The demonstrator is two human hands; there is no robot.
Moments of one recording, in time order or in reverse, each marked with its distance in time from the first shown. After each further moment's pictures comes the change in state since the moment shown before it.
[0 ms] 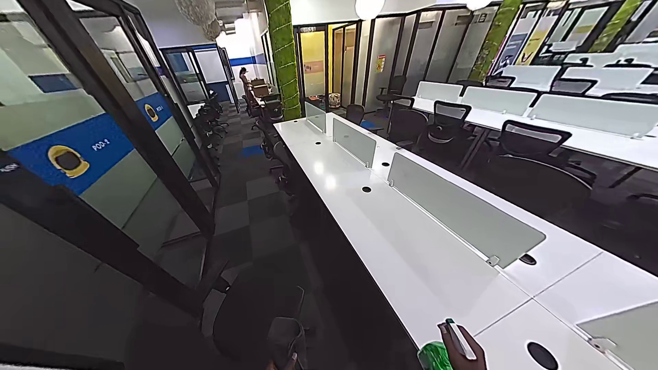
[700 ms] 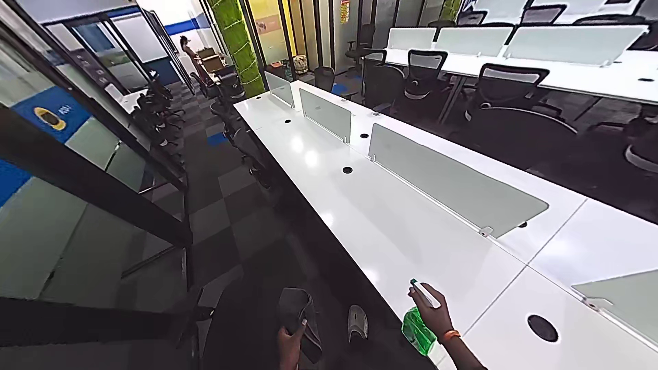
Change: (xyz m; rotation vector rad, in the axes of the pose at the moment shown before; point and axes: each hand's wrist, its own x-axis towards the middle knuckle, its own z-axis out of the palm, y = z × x) left_hand 0.130 0.075 0.142 0.090 -0.080 0.012; right_hand 0.120 0.061 0.091 -0.015 -0.064 0.135
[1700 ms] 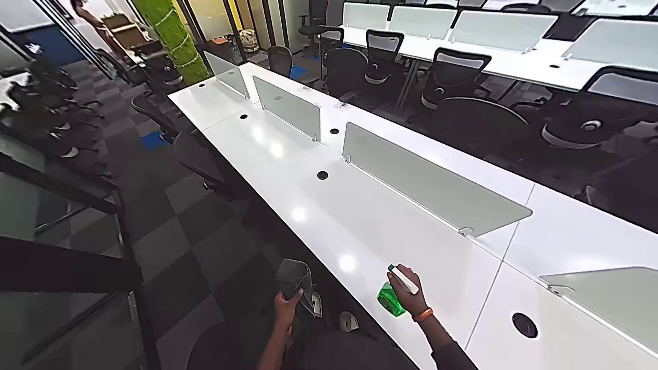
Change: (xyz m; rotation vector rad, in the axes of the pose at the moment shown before) left_hand 0.217 0.130 0.140 0.091 -0.294 0.019; right_hand 0.161 -0.027 0.074 -0.151 0.089 -0.071
